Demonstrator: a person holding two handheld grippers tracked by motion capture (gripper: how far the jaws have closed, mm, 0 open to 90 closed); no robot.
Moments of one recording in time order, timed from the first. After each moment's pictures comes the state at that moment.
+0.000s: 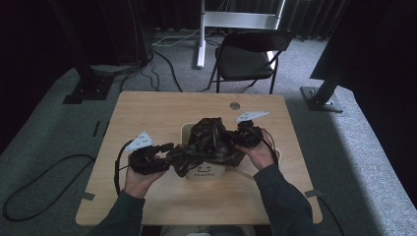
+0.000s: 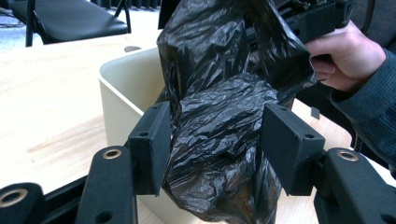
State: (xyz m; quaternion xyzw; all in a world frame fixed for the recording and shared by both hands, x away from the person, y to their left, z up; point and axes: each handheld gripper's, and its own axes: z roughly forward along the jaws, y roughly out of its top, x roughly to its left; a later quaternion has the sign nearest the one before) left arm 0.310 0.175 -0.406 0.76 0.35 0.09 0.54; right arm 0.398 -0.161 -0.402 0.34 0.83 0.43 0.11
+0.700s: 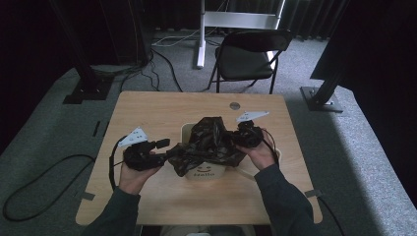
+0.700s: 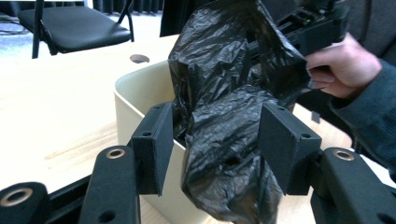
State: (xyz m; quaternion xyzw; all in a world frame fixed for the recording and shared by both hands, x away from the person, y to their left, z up) left arm 0.315 0.185 -0.394 0.76 0.34 0.10 0.54; right arm 0.396 -0.161 -0.402 0.34 0.83 0.42 0.11
